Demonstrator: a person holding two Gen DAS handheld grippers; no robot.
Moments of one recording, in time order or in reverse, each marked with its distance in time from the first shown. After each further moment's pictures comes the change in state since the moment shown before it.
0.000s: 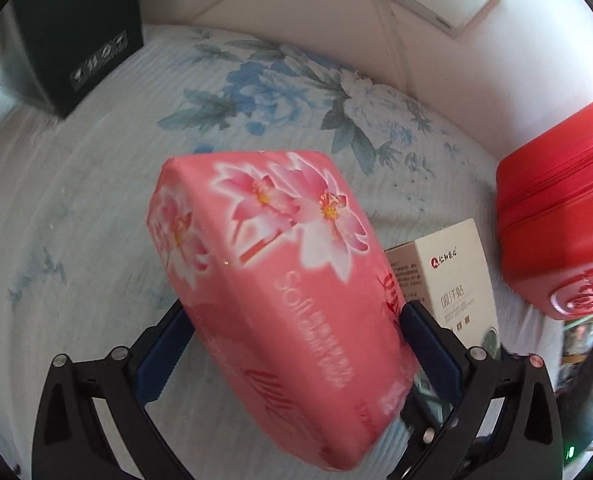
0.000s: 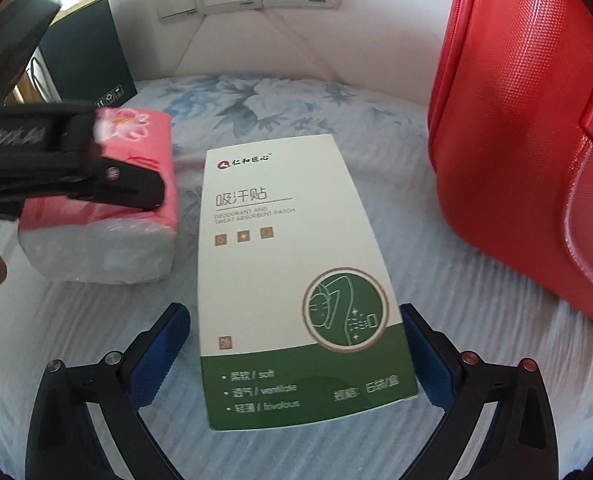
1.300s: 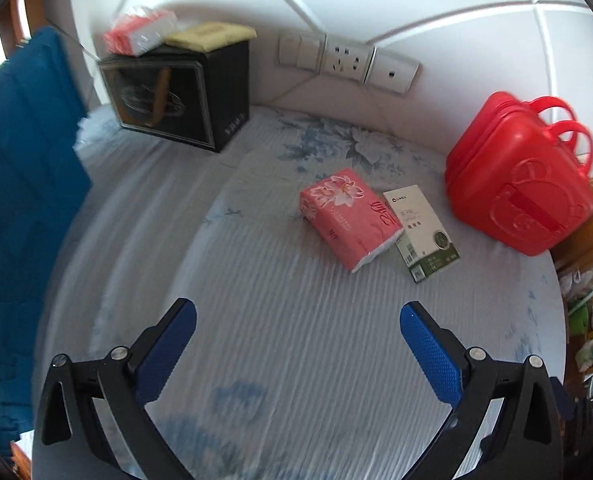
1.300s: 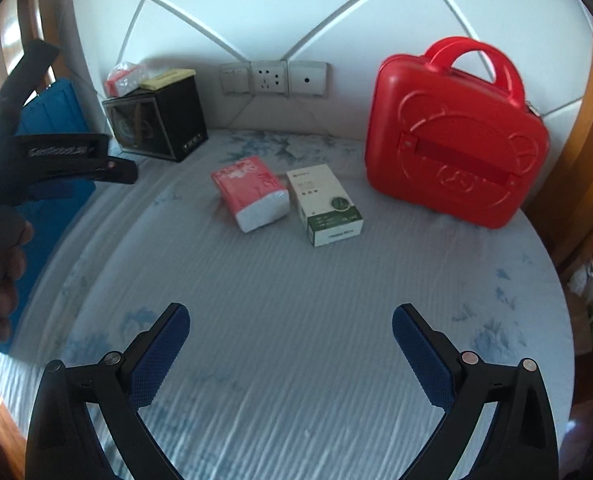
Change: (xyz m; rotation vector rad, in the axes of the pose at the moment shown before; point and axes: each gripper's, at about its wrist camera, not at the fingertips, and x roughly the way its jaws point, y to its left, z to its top) left arm -0.206 0.008 -0.115 0.097 -0.184 0.172; right arm -0.239 0.065 -0.102 0.053 -0.123 -0.042
